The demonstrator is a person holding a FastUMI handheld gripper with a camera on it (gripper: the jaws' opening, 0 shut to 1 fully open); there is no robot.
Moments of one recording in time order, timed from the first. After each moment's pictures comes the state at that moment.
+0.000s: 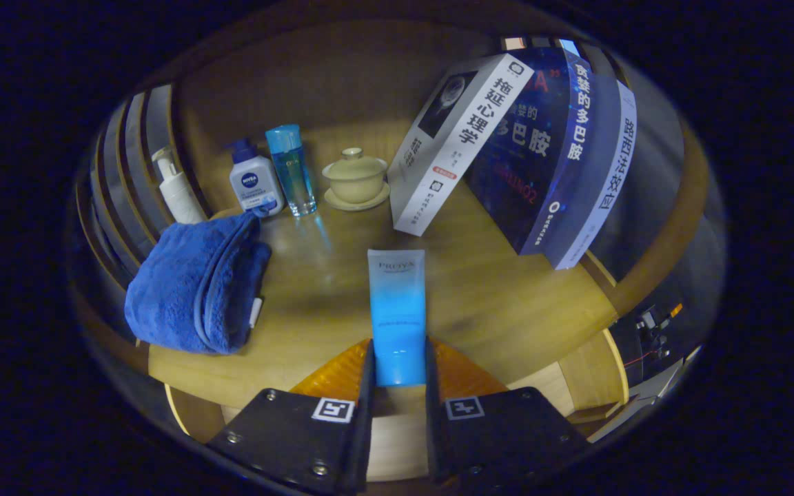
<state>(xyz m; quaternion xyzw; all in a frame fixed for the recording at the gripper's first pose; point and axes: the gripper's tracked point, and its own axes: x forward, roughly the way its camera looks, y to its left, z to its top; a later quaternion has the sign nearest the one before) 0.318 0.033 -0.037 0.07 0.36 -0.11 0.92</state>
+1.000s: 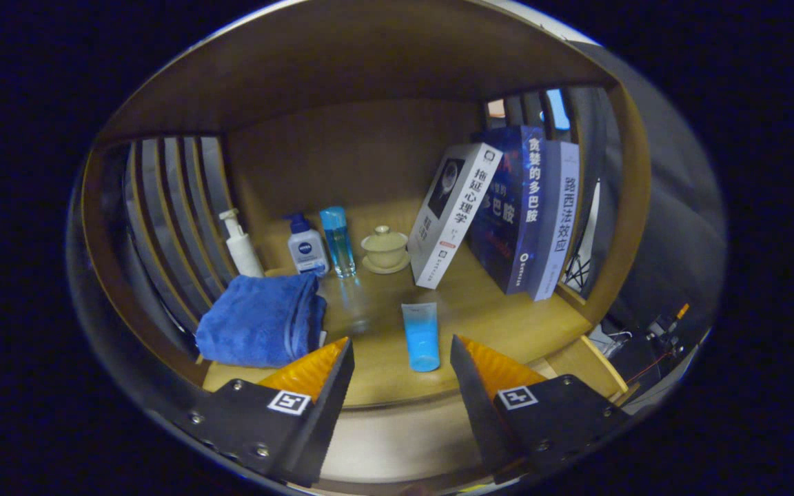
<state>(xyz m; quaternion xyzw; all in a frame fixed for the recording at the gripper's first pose) 0.252 0.065 0.057 0.09 0.19 -0.10 0.97</state>
